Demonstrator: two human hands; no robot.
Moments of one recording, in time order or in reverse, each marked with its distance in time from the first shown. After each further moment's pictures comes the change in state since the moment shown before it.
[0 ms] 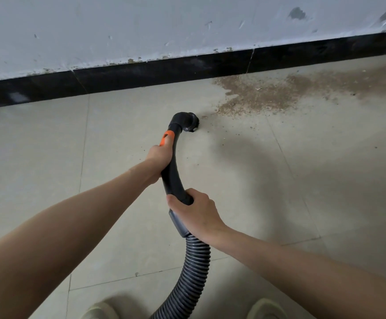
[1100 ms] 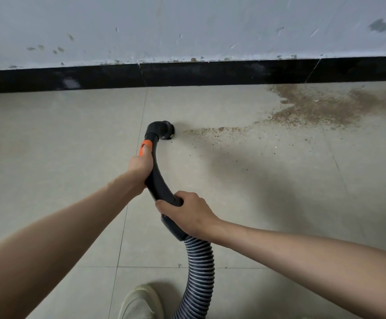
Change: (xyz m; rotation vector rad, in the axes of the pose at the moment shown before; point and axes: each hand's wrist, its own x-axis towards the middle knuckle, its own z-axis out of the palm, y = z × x) left_hand -0.004 -0.066 -0.144 -0.310 0.262 -0.110; right_hand 0.009 -0.051 0.096 -0.174 -0.322 -0.110
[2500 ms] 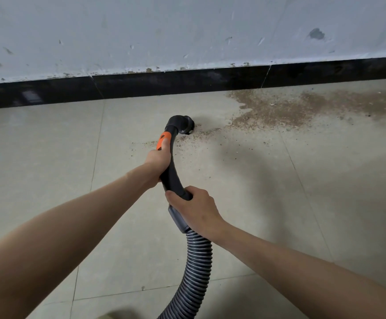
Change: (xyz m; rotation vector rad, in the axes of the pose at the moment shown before) left_hand -0.021 0.036 0.129 0.182 -0.221 0.061; right_hand -0.005 0.037 -0.081 0.129 0.318 0.078
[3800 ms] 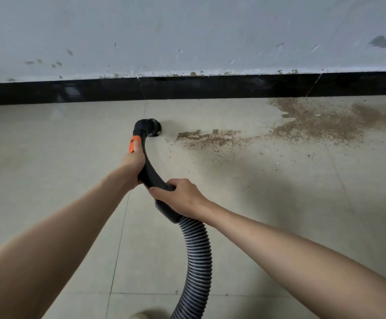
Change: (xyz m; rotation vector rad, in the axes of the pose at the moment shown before) left_hand 0.030 -0.019 -0.133 -0.236 0.273 -0.085; right_hand 0.047 -0.060 0.080 -0.129 -0.352 -0.101
